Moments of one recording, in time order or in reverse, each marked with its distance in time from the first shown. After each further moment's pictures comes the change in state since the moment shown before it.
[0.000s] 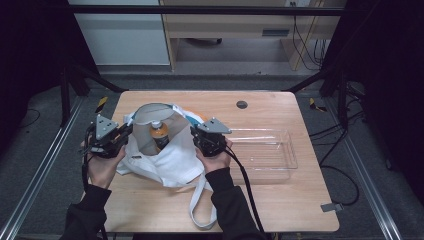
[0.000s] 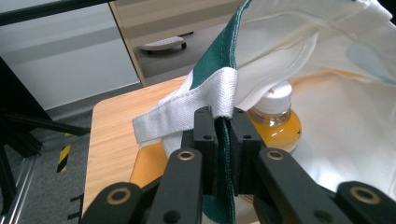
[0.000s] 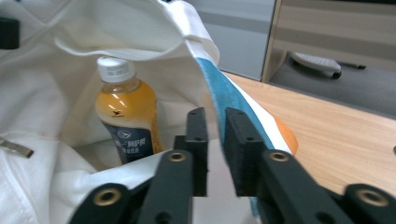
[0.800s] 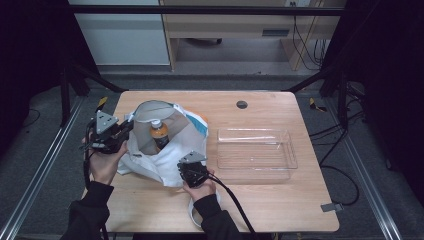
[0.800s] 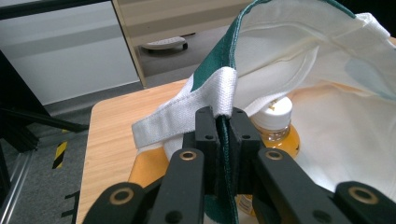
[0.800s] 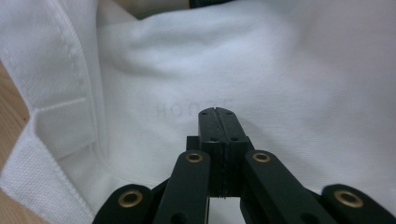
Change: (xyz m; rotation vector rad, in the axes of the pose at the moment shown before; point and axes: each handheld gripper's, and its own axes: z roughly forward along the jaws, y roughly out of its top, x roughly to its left) left arm 0.001 0.008 0.004 -0.009 0.005 -0.041; right arm 0.056 -0.095 0.034 0.273 0.146 -0.011
